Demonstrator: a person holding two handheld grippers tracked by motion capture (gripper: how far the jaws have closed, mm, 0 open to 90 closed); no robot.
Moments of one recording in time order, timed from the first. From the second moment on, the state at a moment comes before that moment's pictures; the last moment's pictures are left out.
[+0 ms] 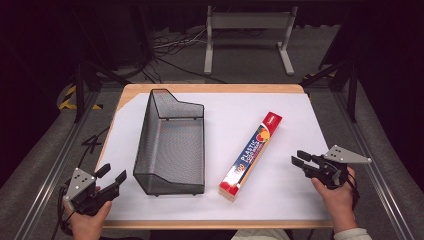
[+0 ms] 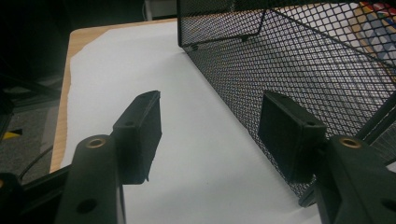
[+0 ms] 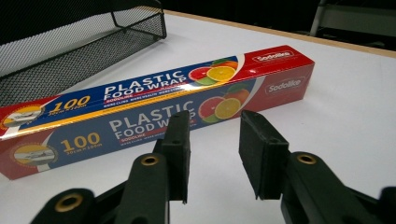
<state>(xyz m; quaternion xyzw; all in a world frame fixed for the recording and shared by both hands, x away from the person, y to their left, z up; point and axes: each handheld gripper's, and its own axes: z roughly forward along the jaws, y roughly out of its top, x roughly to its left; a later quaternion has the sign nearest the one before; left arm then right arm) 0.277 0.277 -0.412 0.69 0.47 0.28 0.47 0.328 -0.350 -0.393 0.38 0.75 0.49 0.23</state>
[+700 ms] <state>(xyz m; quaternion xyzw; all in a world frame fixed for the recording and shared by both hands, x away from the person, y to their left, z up) 0.273 0.274 -0.410 0.69 0.47 0.30 0.47 0.330 -0.329 -0.366 0.35 0.77 0.50 0.20</state>
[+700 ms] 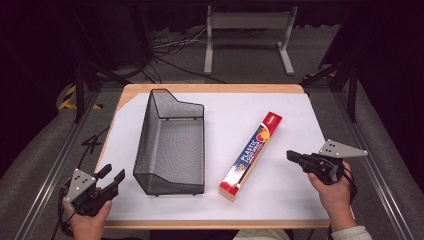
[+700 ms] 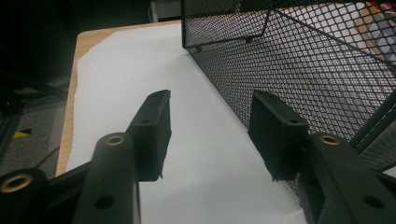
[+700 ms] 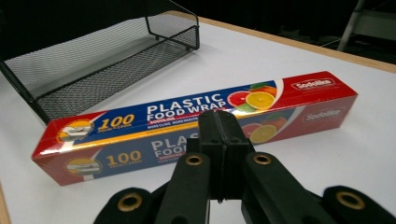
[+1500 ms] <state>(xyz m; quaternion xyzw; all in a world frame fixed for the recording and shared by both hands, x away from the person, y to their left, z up) 0.278 0.273 -0.413 0.71 0.46 0.26 0.47 0.356 -0.252 -0.313 0.29 0.81 0.50 0.14</state>
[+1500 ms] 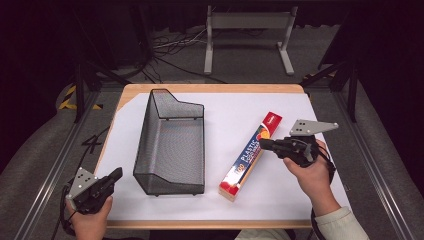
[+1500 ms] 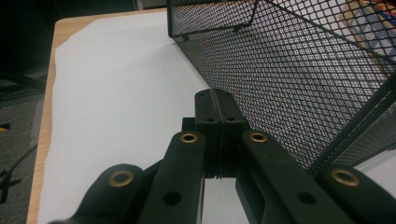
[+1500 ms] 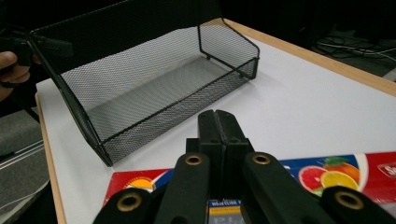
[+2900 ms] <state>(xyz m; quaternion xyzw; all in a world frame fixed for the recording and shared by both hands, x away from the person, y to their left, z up) 0.278 0.272 -0.419 0.69 0.48 0.30 0.45 0.387 -0.145 -0.382 0.26 0.91 0.32 0.06</state>
